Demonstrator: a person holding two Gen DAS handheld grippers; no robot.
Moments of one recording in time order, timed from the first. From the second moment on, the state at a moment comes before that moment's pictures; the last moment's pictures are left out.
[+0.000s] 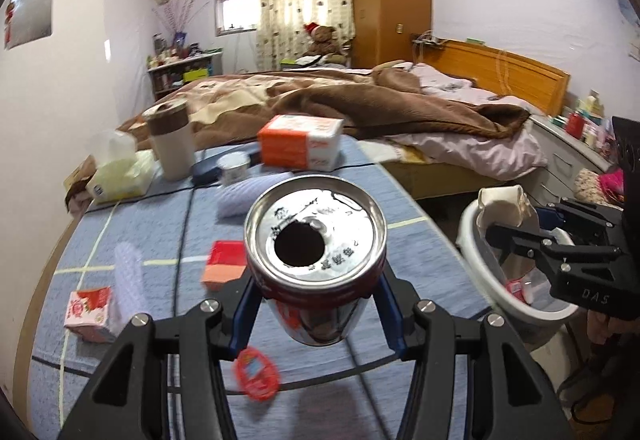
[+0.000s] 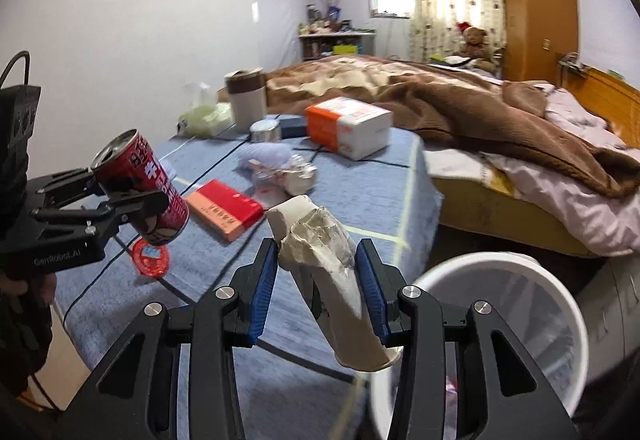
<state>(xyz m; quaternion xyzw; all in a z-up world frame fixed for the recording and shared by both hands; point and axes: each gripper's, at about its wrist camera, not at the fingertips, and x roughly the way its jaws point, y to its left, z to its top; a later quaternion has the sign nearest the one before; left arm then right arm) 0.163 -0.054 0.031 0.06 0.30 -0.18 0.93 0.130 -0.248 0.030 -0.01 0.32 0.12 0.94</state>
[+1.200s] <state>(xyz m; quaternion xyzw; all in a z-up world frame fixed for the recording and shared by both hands) 0.155 -0.260 -0.003 0.10 0.35 -0.36 0.86 0.110 -0.402 -0.023 0.09 0.39 -0.08 0.91</state>
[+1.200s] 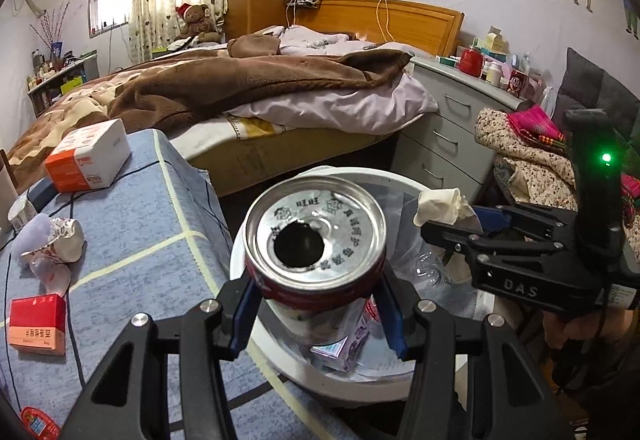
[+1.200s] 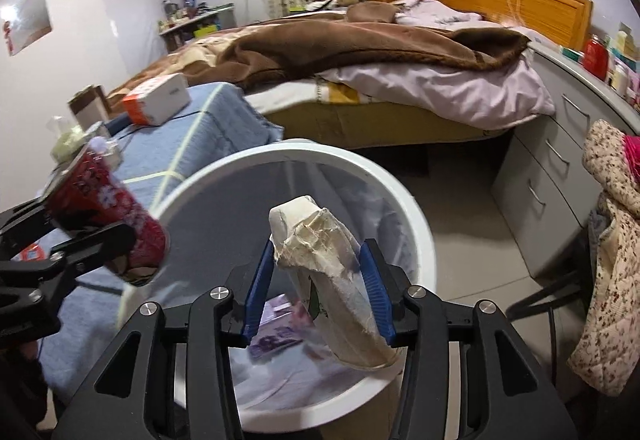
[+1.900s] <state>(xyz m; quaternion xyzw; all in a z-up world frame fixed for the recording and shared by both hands) 0.150 -0.220 0.011 0.07 0.33 -0.34 0.88 0.103 -0.396 -0.011 0.08 0.37 -0.08 0.92</state>
